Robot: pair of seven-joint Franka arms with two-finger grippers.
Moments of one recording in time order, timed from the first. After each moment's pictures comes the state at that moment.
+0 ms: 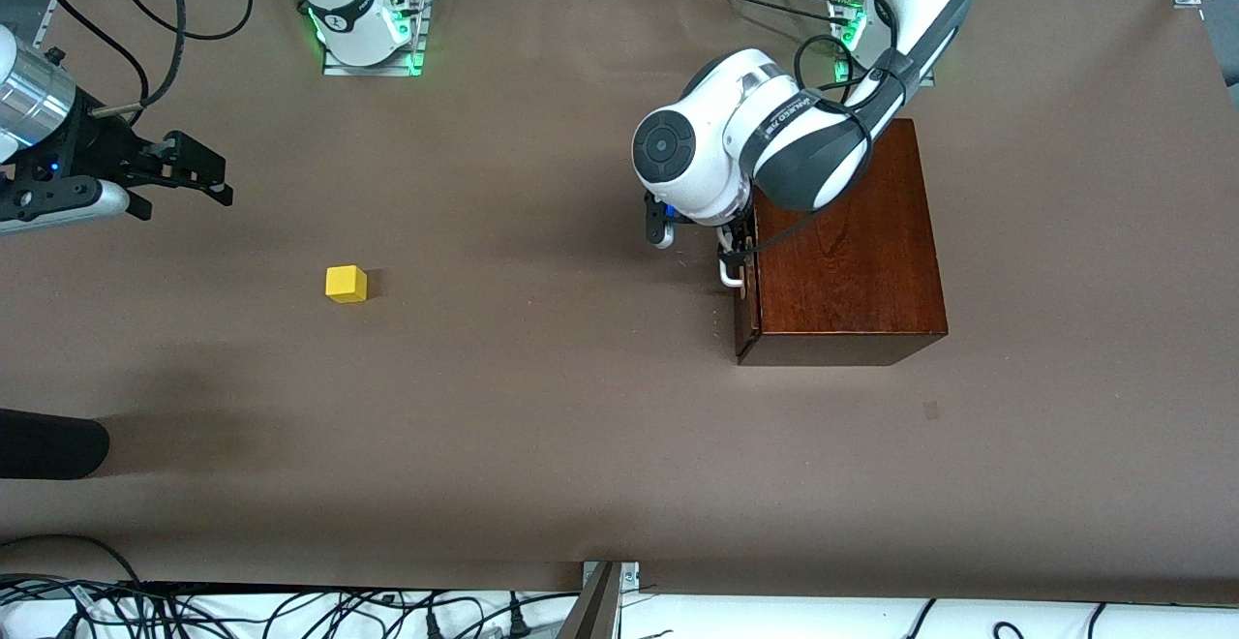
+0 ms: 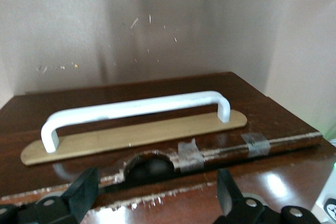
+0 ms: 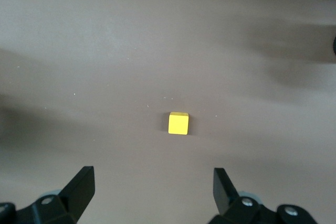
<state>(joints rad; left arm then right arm) -0.25 0.60 -0.57 -1.44 0.43 1.48 0.74 0.17 0.05 -0.10 -1.60 0.07 1.68 -0.09</state>
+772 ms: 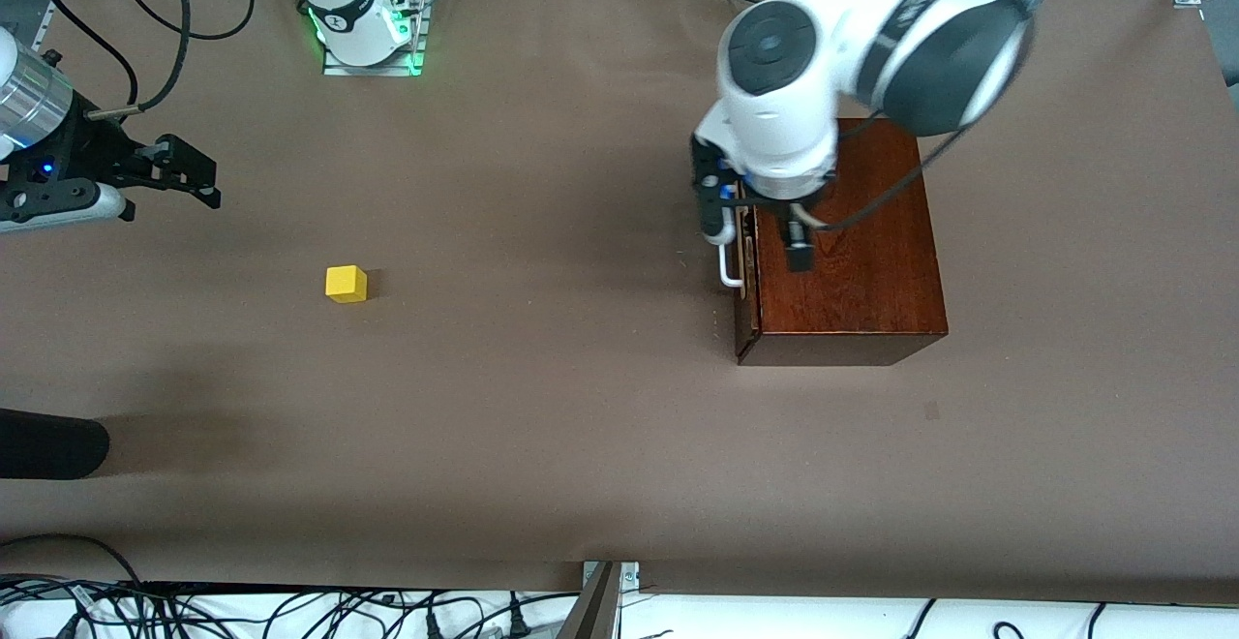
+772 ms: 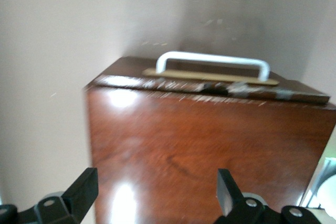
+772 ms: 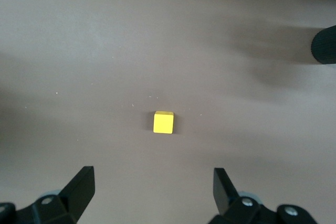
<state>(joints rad) -0.12 0.45 -0.57 -1.27 0.43 1.47 0.74 0.17 0.05 -0.10 -1.59 0.02 1.68 -0.09</state>
